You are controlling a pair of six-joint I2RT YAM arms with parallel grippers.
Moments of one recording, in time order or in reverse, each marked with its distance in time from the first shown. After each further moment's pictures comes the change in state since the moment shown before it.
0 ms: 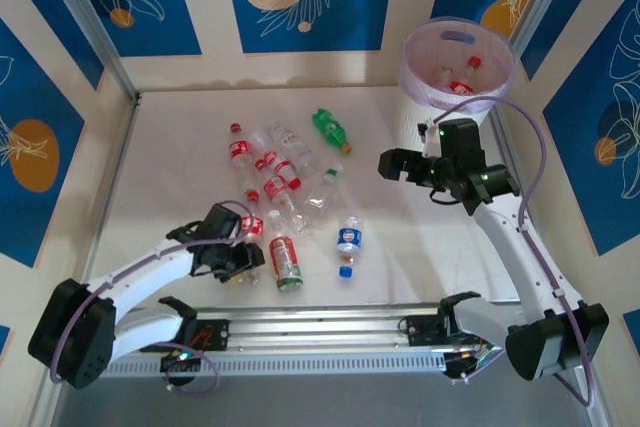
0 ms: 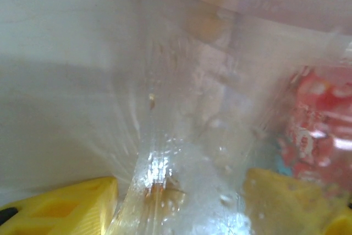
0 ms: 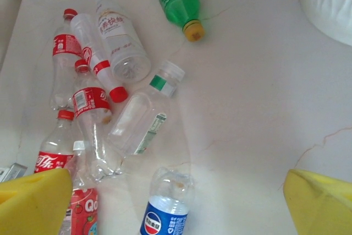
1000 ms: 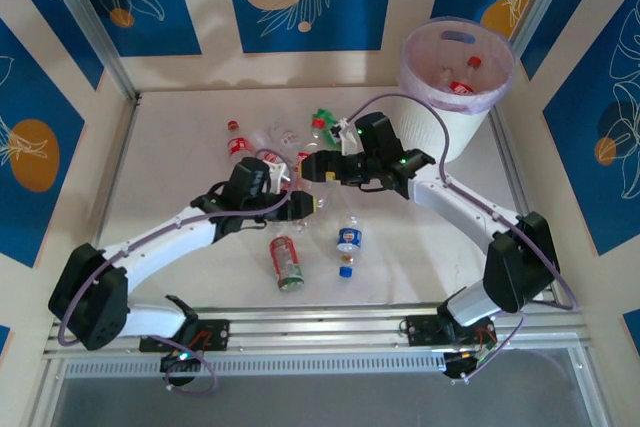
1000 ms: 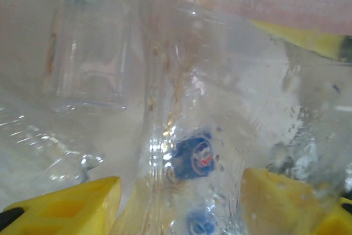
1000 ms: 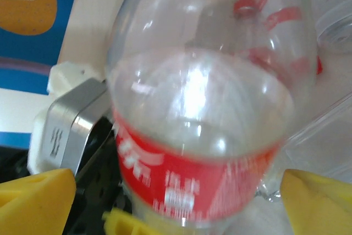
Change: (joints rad) left arm -0.150 0.212 0.340 0.440 0.127 0.158; right arm 0.343 0.396 0.068 0.418 -0.274 0.229
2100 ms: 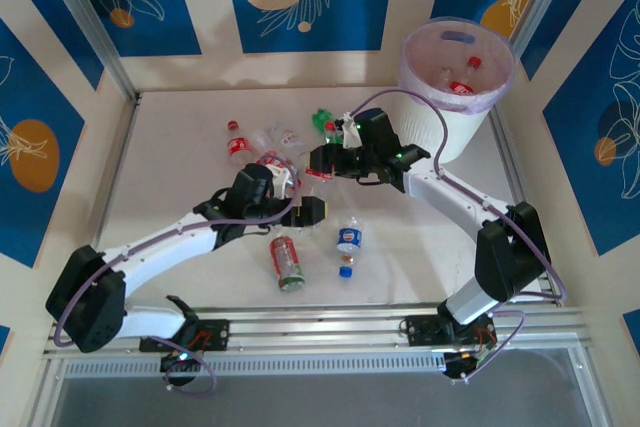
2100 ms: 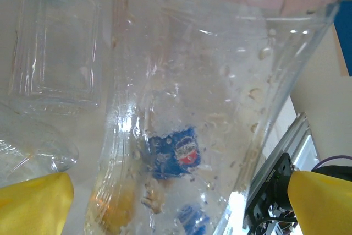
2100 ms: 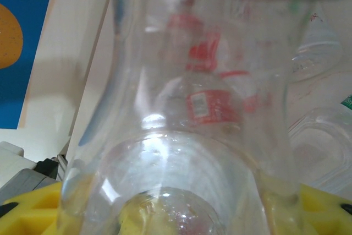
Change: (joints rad) left arm -0.045 -0.028 -0.042 0.063 -0.015 -0.003; right arm -0.031 0.057 0.019 0.037 0.091 0.006
